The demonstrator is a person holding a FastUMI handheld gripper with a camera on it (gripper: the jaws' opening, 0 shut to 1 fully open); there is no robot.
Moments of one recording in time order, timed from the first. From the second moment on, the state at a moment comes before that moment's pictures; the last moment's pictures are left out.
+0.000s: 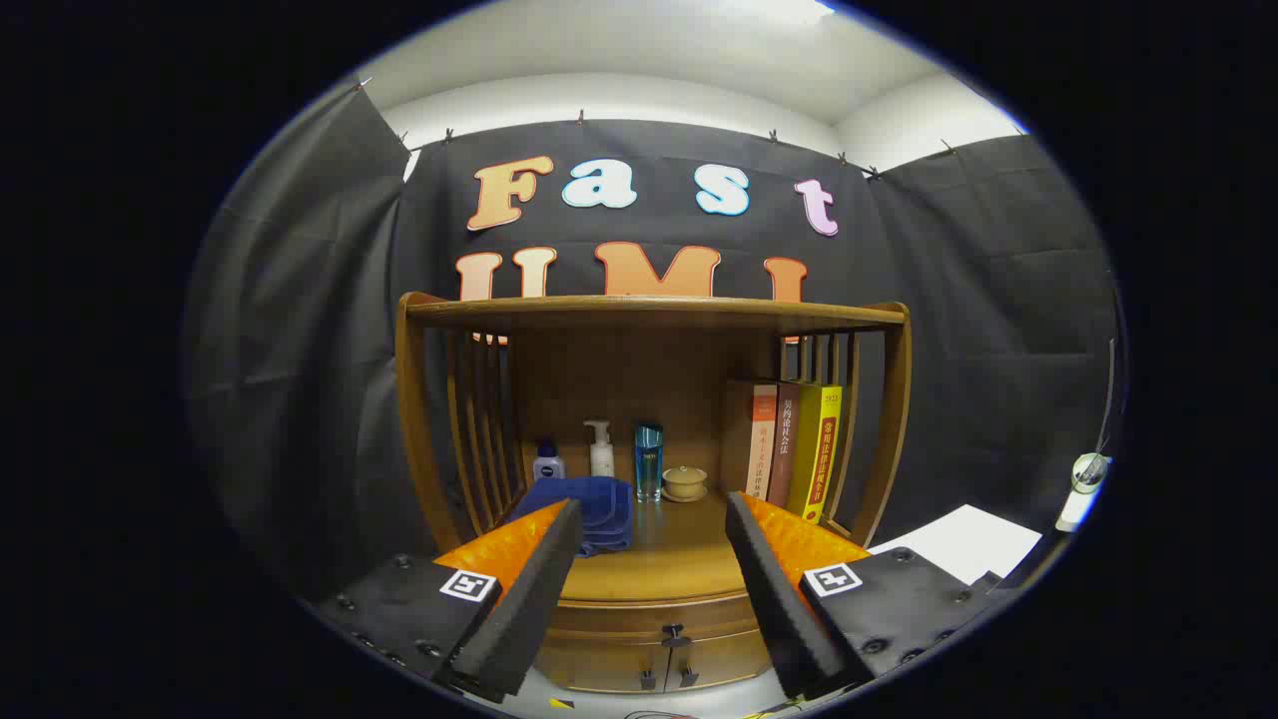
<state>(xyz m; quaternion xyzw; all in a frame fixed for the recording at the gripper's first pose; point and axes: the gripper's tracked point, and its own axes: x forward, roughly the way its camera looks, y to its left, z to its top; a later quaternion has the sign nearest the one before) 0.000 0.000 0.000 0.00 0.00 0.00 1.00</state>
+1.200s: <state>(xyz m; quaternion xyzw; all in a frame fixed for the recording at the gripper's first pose) 0.012 -0.006 -0.029 0.01 -0.01 0.00 1.00</state>
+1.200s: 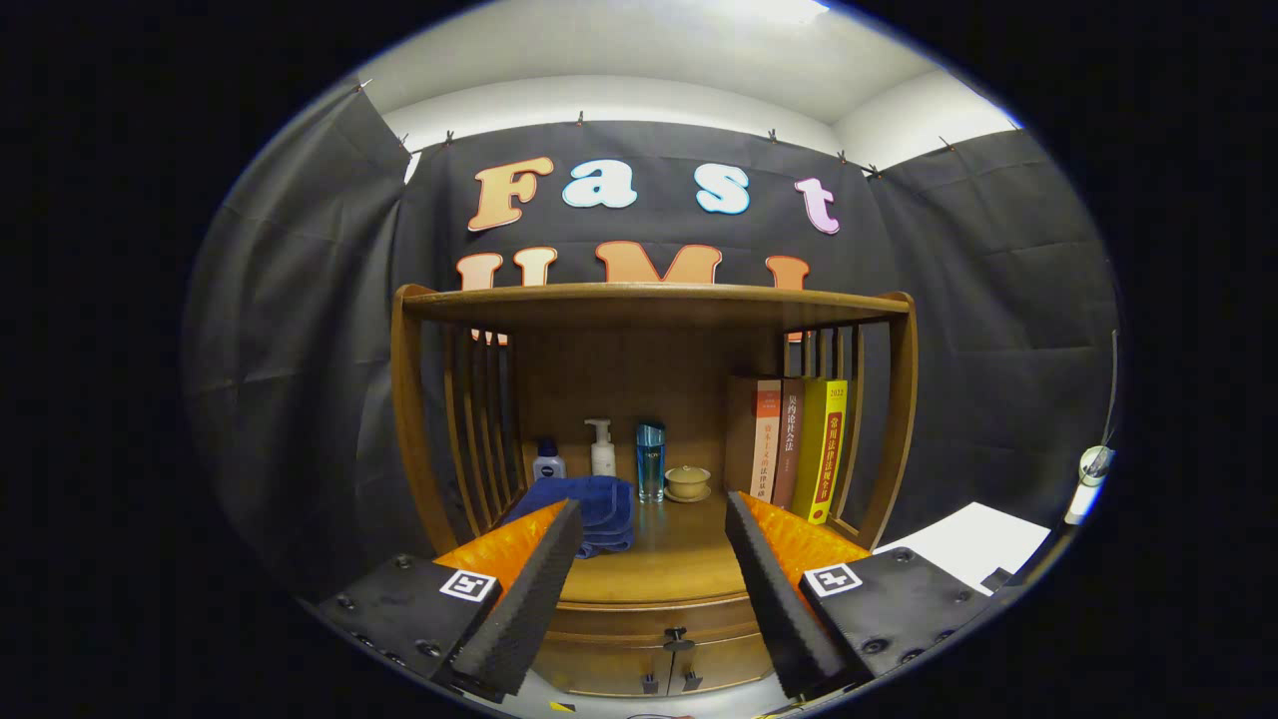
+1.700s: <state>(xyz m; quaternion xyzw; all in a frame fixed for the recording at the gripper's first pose) 0.048 -0.044 -0.157 -0.03 -0.02 -0.02 1.00</state>
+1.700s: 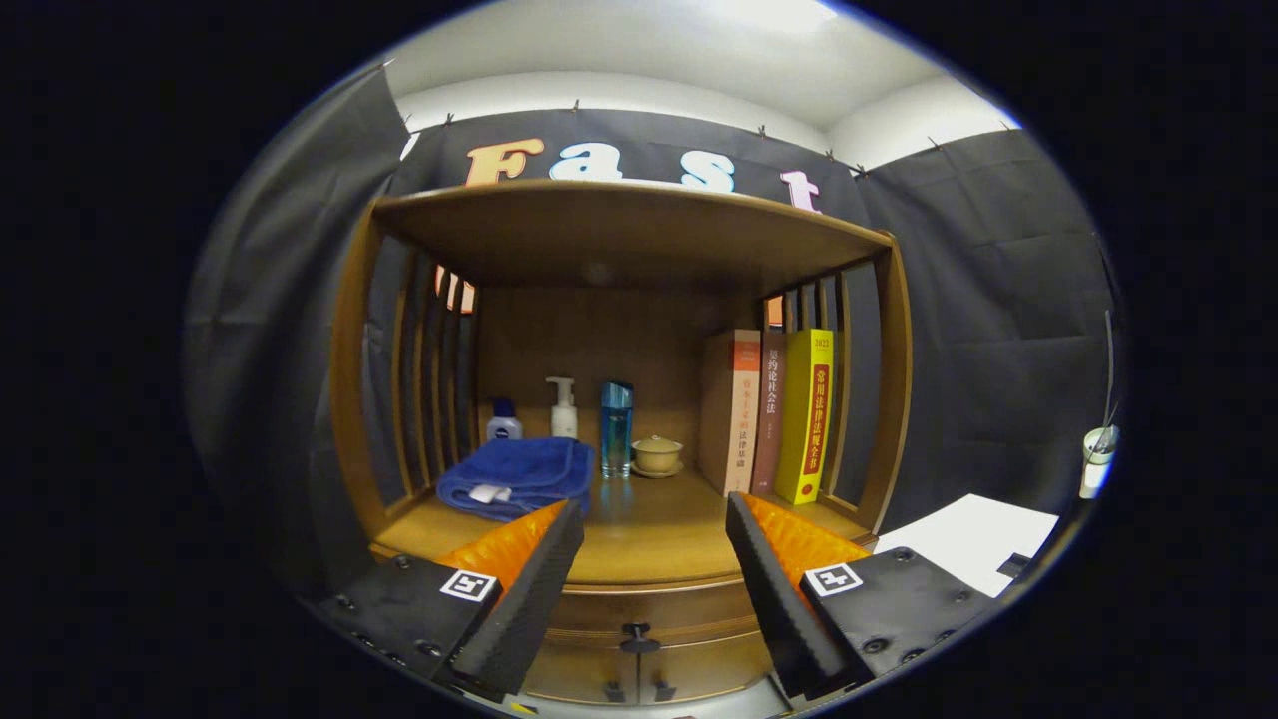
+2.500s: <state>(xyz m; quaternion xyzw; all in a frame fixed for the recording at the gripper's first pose) 0.070 -0.039 -0.337 -0.01 0.11 0.01 0.99</state>
